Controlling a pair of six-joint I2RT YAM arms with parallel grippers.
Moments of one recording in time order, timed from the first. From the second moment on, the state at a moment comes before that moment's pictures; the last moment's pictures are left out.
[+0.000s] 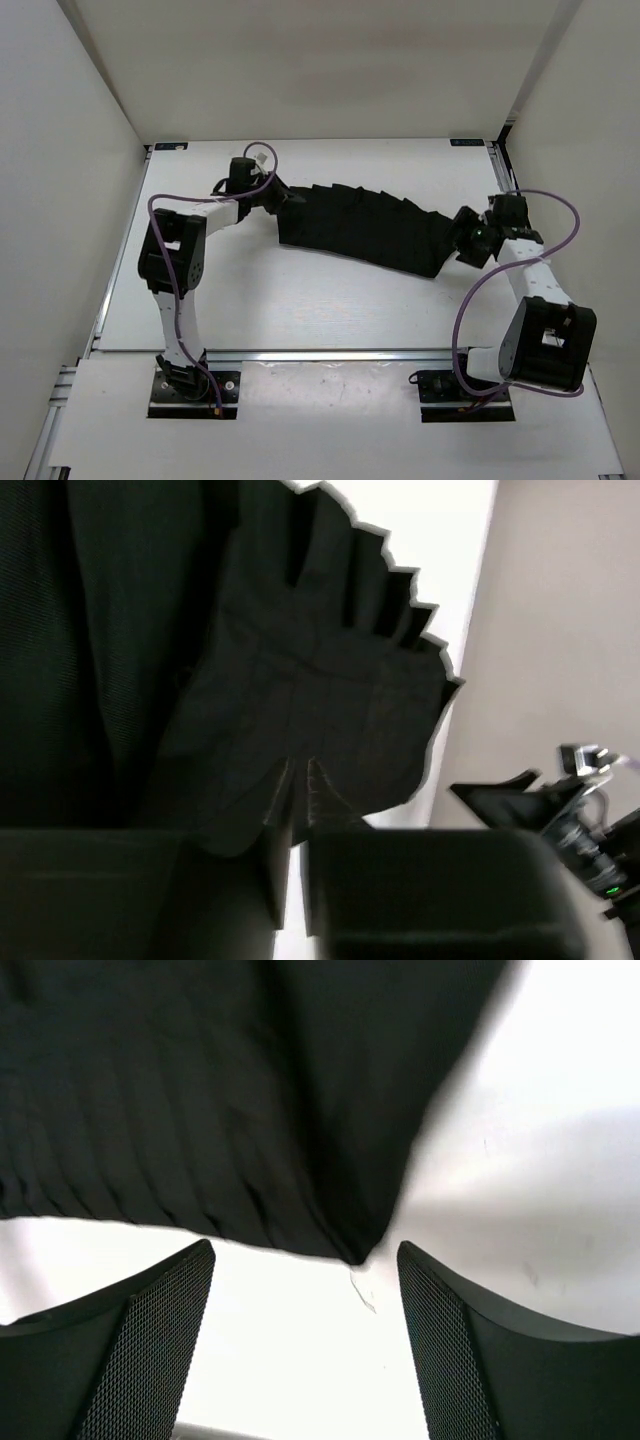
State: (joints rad) left arm -0.23 1.99 1.29 0.11 0.56 -0.91; right arm -0.16 1.33 0.89 -0.50 -0.31 0.40
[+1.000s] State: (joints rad) left arm -0.24 1.99 1.26 -0.27 0.28 -0.65; right arm -0.14 1.73 1.00 -0.33 -0.42 0.44
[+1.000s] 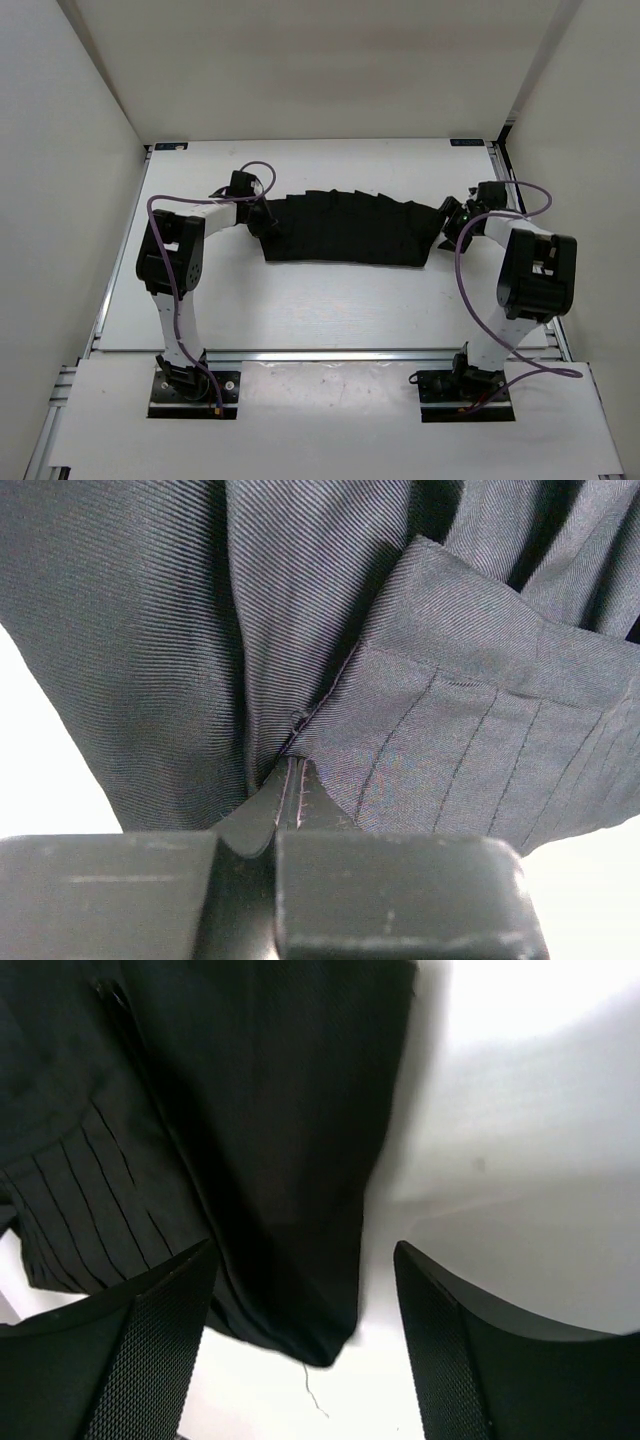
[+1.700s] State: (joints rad) left arm -0.26 2.00 1.29 -0.31 0.24 -0.62; right arm -0.05 1.96 1.12 -0.23 -0.80 0.39
